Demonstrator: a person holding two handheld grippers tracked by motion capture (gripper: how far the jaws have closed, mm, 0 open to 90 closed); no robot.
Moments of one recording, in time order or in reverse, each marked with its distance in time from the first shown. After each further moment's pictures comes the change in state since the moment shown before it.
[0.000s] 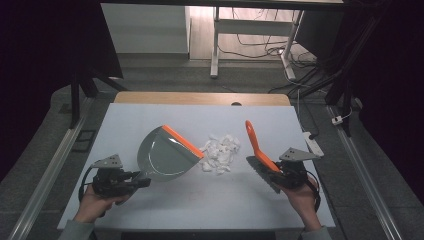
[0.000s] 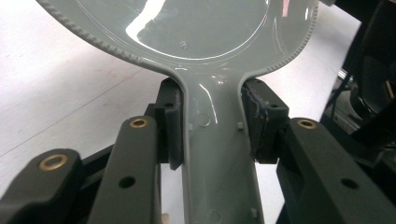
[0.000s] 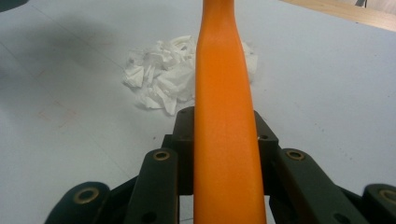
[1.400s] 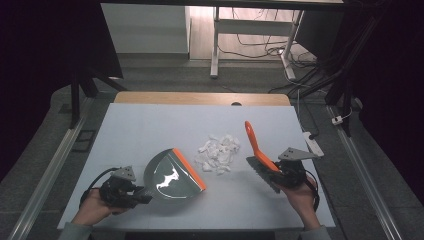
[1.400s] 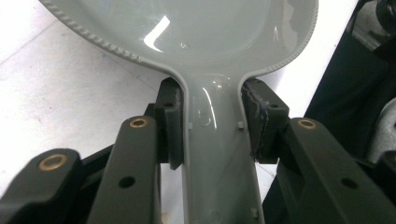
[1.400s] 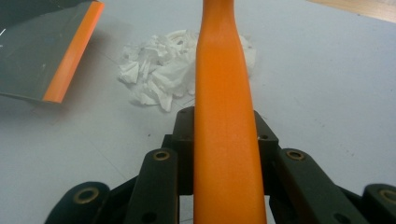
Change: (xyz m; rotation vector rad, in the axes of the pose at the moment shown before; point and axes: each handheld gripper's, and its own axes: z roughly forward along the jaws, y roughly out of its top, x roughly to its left) left arm -0.006 -0.012 0.021 0.313 0.000 0.098; right arm -0.003 -0.003 0.006 0.020 -0.005 0.008
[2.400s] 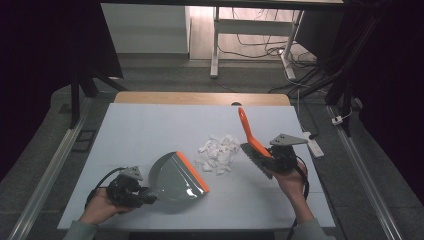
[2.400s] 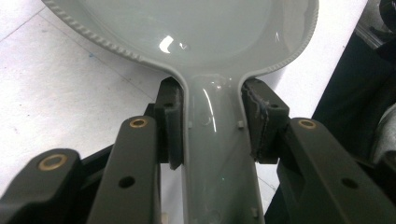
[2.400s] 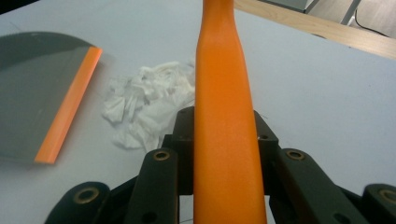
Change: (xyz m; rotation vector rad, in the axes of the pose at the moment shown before) left arm 0.000 0.008 0.014 0.028 -0.011 -0.025; right arm -0.007 0.036 0.027 -0.037 -0.021 -0.013
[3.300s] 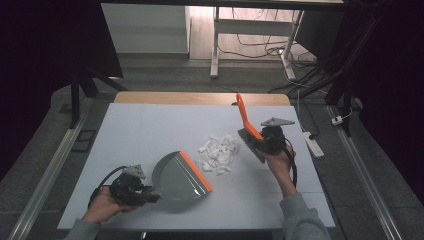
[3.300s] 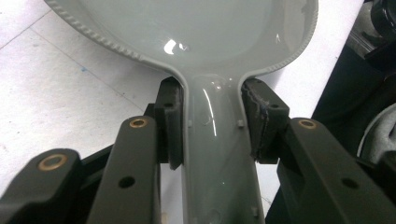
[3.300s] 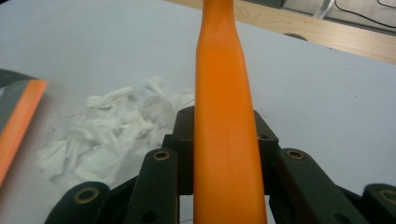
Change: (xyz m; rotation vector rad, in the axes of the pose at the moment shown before) left arm 0.001 0.006 0.002 -0.016 -0.020 0.000; right arm -0.032 0.025 0.056 0.040 -0.085 0.083
